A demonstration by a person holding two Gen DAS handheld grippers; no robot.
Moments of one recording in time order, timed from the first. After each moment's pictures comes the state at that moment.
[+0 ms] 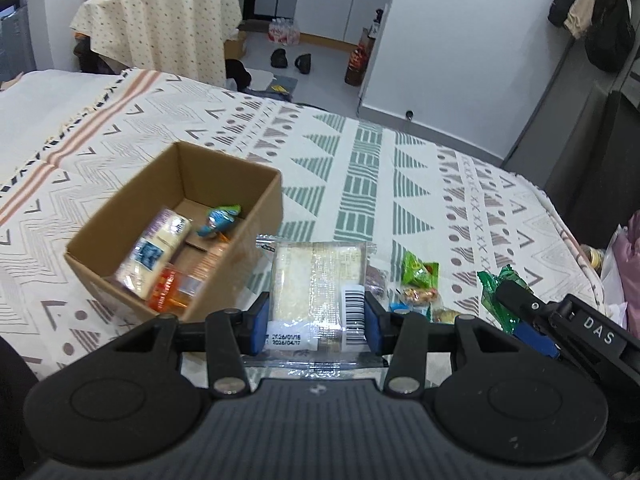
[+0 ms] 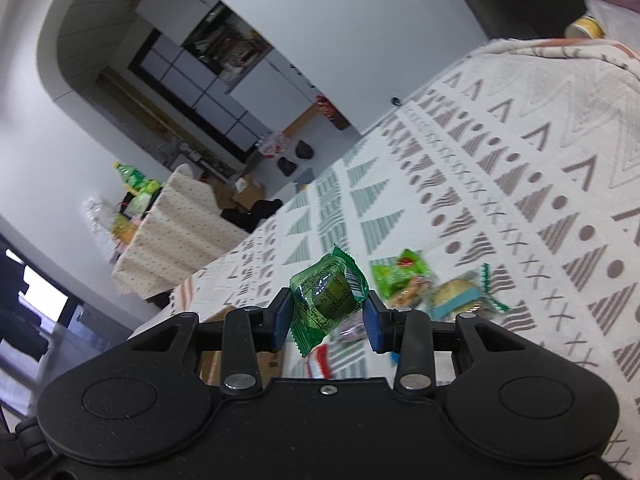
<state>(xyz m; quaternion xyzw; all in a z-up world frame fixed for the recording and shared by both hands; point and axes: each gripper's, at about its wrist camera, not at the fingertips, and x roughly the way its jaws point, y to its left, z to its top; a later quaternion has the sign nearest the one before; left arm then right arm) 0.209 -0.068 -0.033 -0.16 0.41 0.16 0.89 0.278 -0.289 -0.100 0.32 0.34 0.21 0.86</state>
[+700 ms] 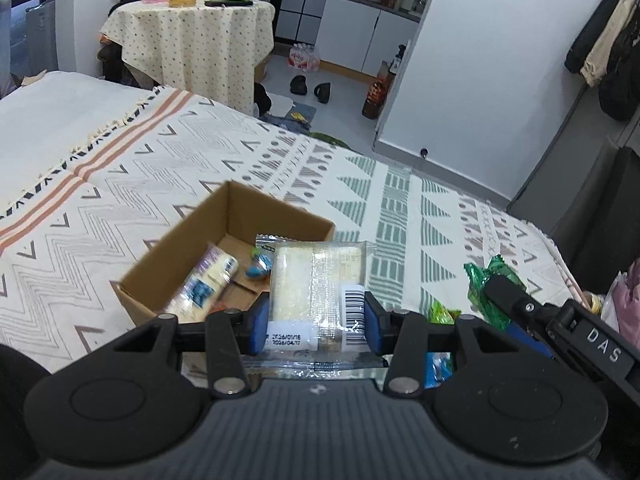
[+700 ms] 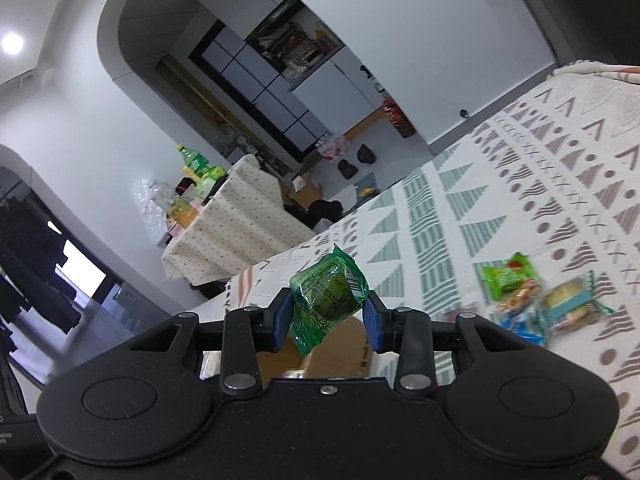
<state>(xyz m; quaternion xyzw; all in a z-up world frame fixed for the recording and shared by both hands) 0.190 -0.006 -0.007 -0.18 0.36 0.18 0.90 0.263 -0.214 -0.064 0.30 0.30 0.29 0.86</state>
